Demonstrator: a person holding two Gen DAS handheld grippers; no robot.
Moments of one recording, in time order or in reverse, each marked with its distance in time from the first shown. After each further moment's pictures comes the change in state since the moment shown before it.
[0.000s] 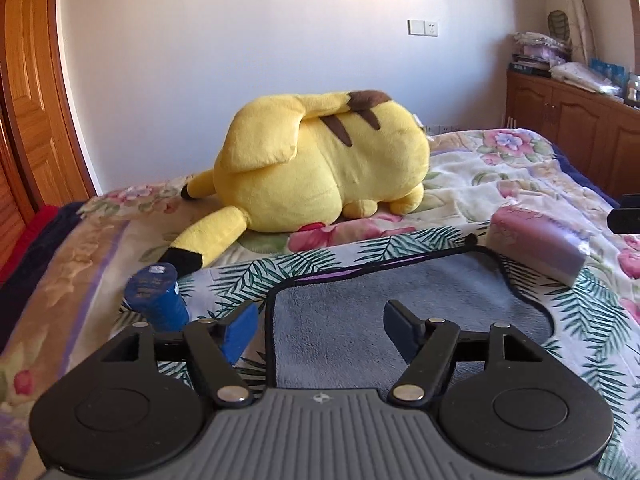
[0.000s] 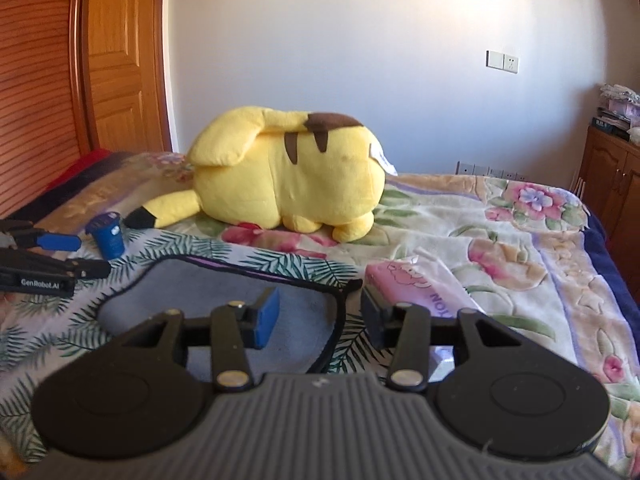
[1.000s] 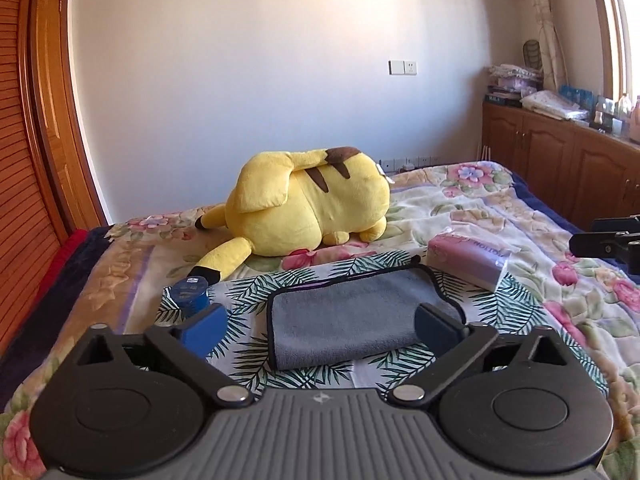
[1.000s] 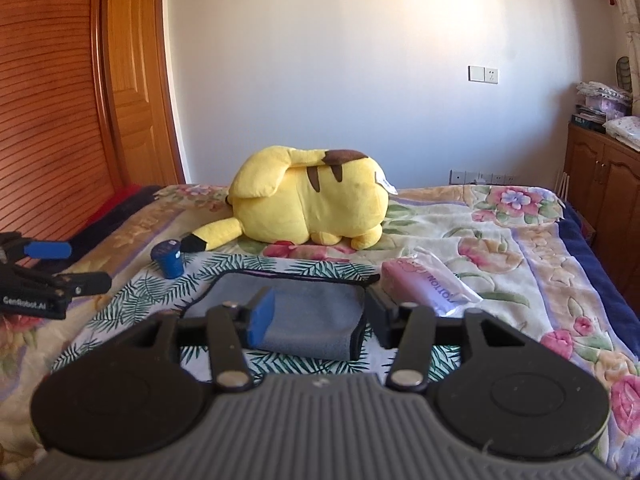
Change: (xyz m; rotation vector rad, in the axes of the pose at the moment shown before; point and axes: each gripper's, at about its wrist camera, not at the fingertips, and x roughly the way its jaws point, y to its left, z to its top) left arm -0.168 -0.019 -0.009 0.000 -0.089 -0.022; right arm -0.127 0.039 -0.001 0.079 -0.049 0.003
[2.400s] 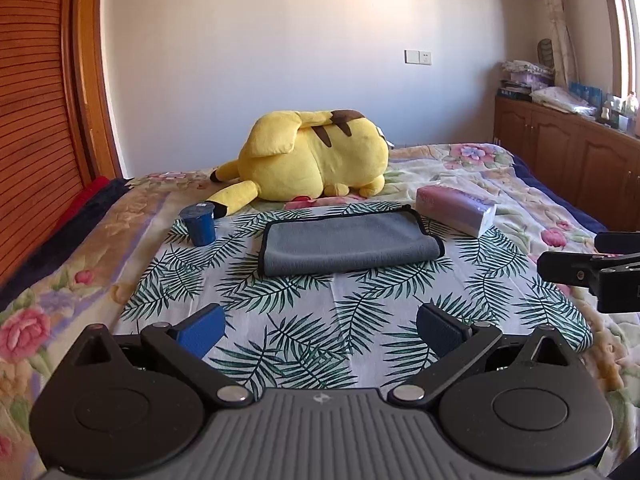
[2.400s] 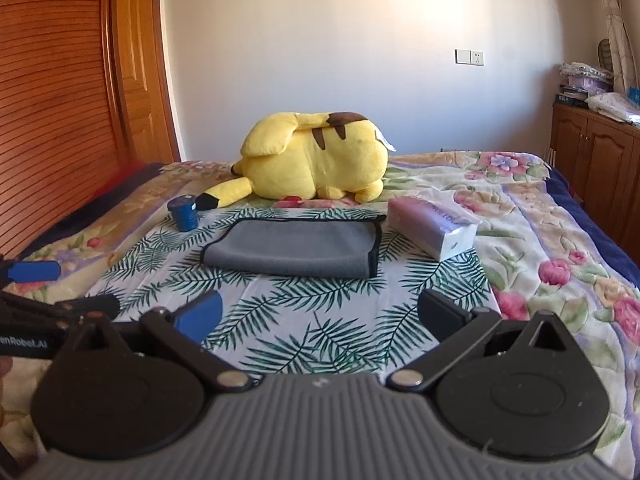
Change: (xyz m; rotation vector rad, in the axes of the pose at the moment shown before) left arm -0.052 -0.040 -0.106 -0.073 0.025 0.059; right arm -0.044 0.040 -0.093 0.030 0.015 -0.037
